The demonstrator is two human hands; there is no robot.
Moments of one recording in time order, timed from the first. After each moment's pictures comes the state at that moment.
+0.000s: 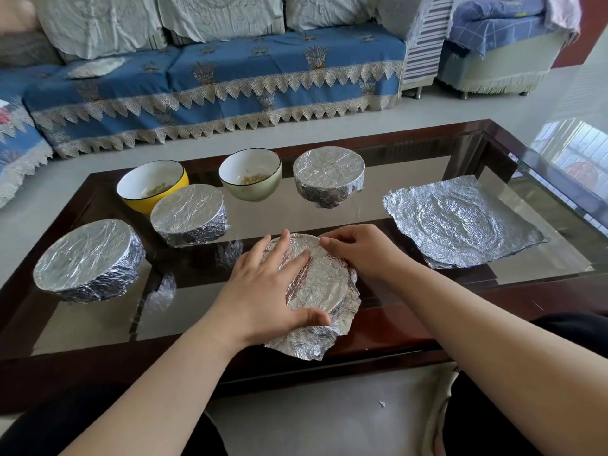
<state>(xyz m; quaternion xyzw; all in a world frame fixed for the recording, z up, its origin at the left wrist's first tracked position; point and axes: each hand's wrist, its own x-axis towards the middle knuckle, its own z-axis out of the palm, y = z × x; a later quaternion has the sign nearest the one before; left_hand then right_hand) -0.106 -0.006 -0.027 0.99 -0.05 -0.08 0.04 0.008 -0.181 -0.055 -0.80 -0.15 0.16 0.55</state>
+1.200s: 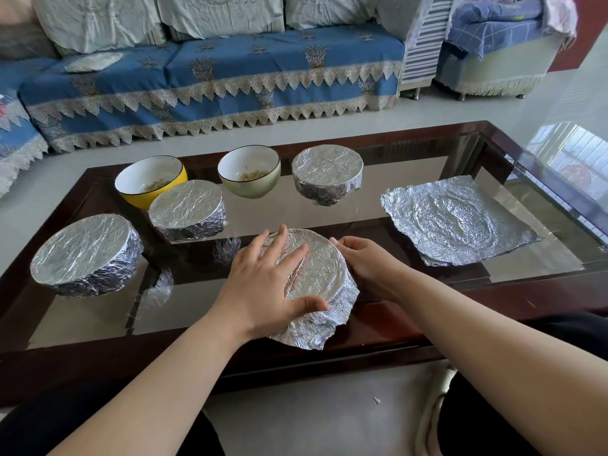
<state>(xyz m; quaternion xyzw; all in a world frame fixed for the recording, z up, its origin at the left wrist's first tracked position) -0.107 -0.007 -0.033 1.00 -0.05 -0.02 0.07 0.002 -0.185 -0.082 -0.70 -0.05 0.27 0.65</state>
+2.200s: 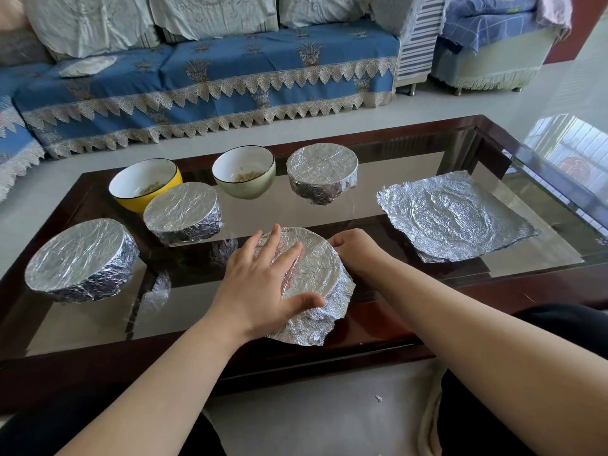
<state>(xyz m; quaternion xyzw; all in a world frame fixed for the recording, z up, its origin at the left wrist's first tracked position) -0.105 -0.010 -0.032 1.00 -0.03 -0.03 0.07 0.008 -0.174 -0.061 -0.85 -0.07 0.21 0.48</state>
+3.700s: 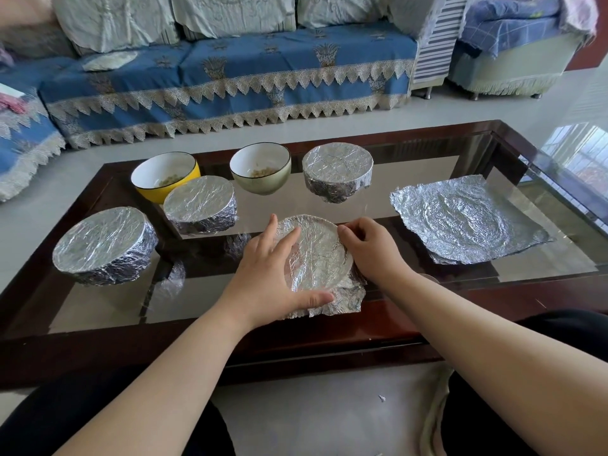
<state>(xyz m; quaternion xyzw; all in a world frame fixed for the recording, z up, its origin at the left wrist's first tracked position) -0.113 -0.006 -0.030 0.97 0.04 -0.04 0.25 -0.006 -0.176 -0.059 -0.85 -0.10 0.03 0.51</state>
